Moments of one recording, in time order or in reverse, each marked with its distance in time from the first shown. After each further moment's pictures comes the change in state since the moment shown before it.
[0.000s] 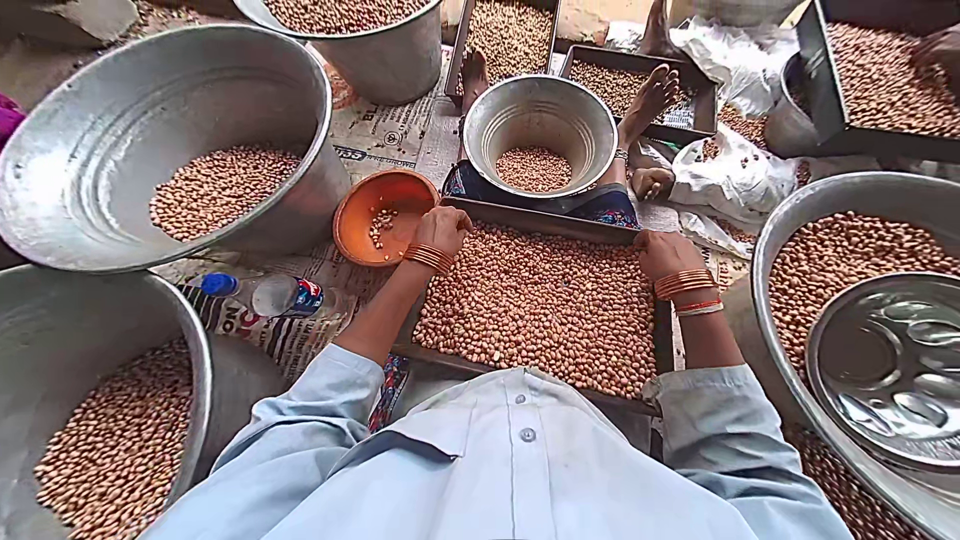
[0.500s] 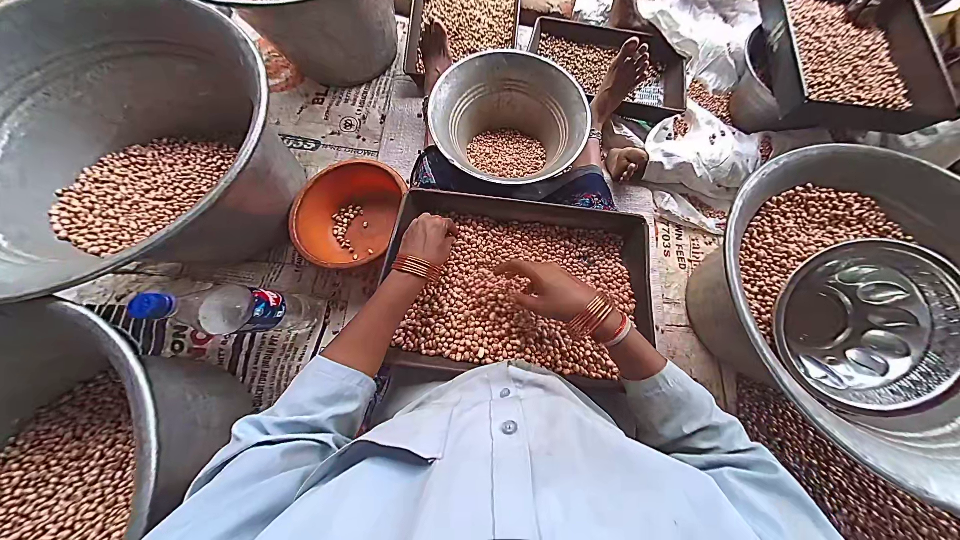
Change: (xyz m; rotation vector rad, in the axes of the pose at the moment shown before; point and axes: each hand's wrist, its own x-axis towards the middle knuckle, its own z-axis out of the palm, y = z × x) left_hand 0.004 0.000 0.043 0.057 -0.061 0.063; right_hand -0.053 -0.097 0.042 0.444 -0.248 -0.678
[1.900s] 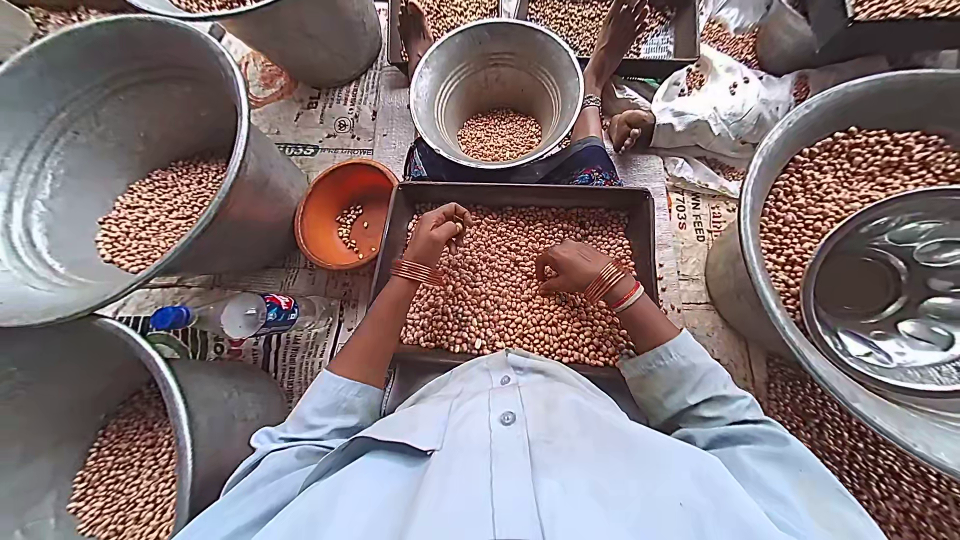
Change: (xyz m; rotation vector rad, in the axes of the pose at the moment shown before) left_hand -0.015 0.025 -0.001 -0.855 -0.038 0.096; right_hand 0.000 0.071 -0.009 -0.235 -0.148 0.041
